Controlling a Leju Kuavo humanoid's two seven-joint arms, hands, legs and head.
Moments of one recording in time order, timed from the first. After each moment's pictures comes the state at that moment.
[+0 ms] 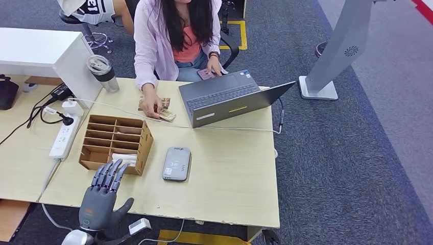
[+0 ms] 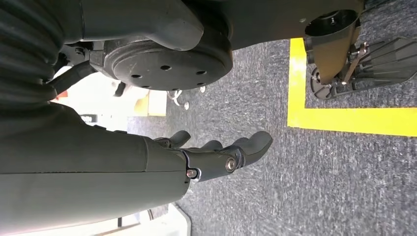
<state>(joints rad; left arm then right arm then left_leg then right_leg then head) -0.04 0.19 -0.45 -1.27 -1.12 0.67 -0.20 -0.30 0.03 1.04 -0.13 -1.18 -0.29 0.48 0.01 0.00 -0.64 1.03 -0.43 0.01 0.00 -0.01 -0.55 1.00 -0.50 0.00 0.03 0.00</state>
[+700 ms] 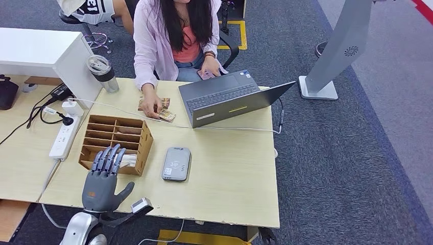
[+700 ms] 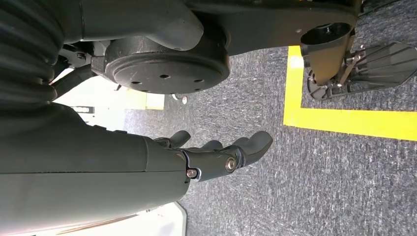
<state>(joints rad) -0.16 0.11 -0.39 -1.13 -1.14 0.68 -0.23 -0.31 0.04 1.07 -0.13 -1.16 -0.29 0.49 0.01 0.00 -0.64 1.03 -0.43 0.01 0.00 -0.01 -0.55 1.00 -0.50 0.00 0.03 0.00</state>
